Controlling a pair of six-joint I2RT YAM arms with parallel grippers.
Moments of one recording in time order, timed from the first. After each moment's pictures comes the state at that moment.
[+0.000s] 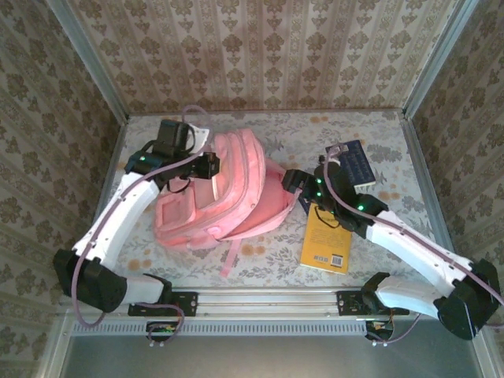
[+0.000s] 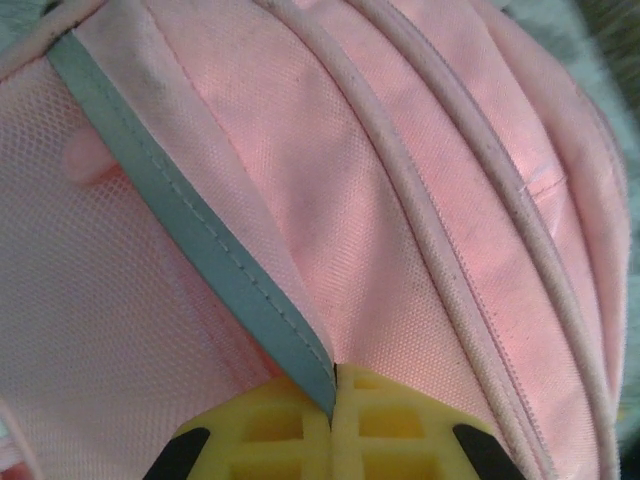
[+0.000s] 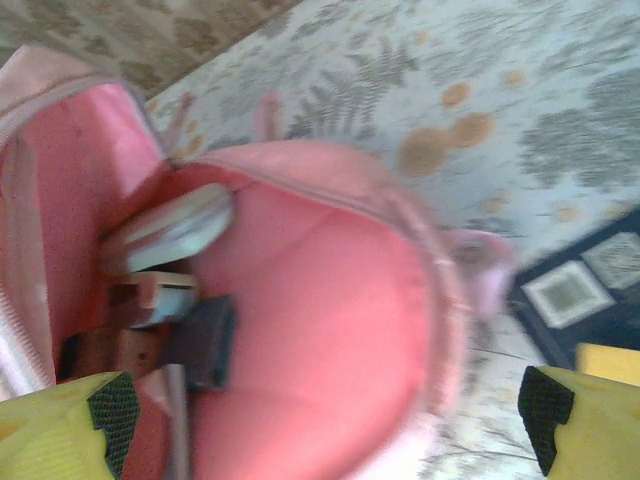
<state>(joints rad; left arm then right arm) -0.45 1.35 1.35 -0.84 0.26 -0.18 0.60 1.09 0.87 -0.41 0.19 0.83</state>
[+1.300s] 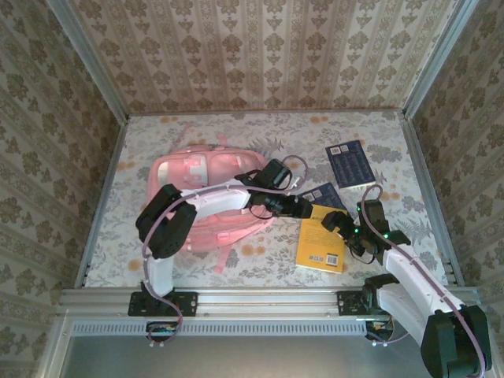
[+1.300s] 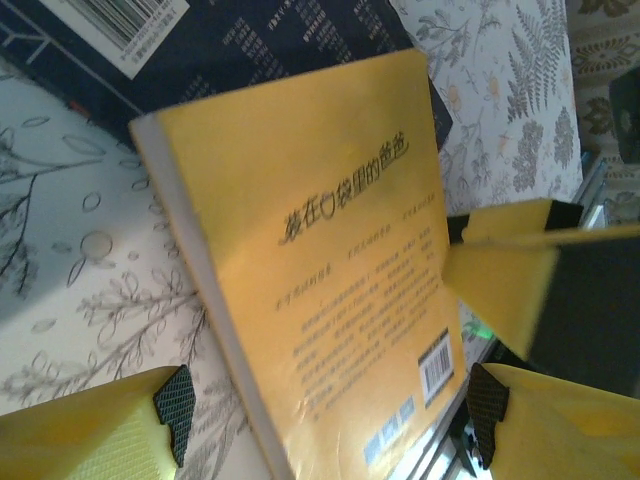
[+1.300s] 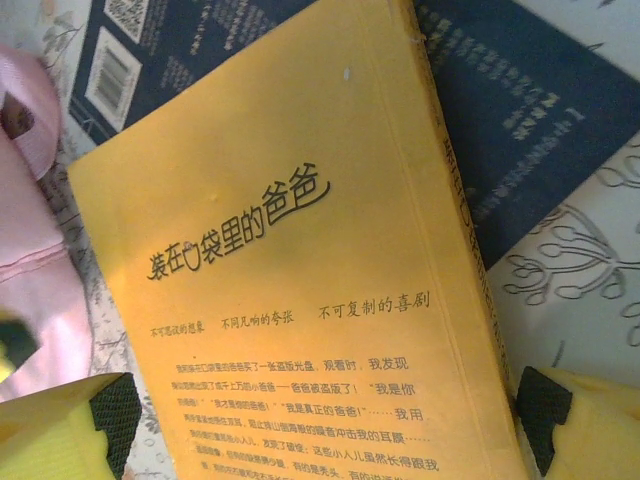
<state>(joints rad) -0.92 1.95 1.33 -0.31 0.56 -0.61 0.13 0.85 0.36 -0.48 -0.25 0.84</state>
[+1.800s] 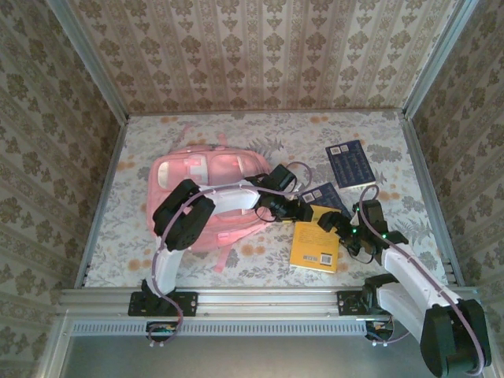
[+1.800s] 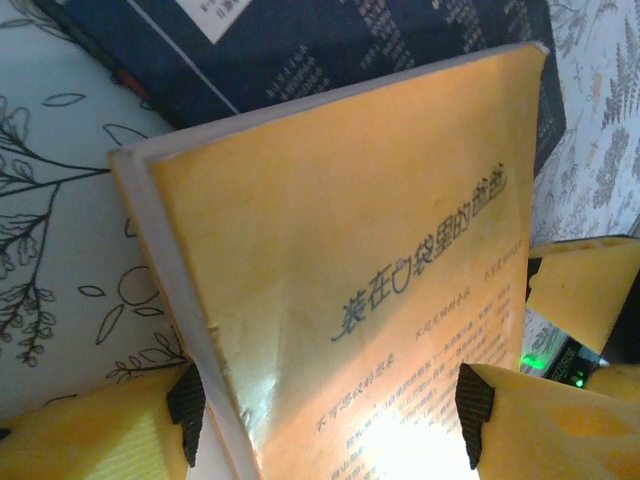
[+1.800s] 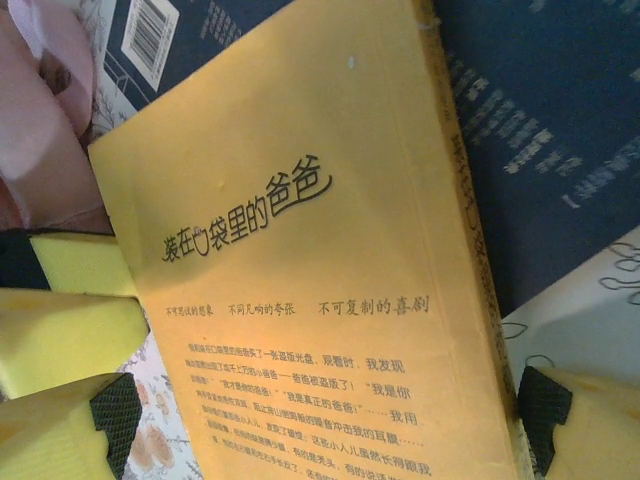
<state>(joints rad) -0.92 2.07 1.38 -0.31 0.55 -0.66 0.13 0.90 0.33 -0.39 -0.36 0.84</state>
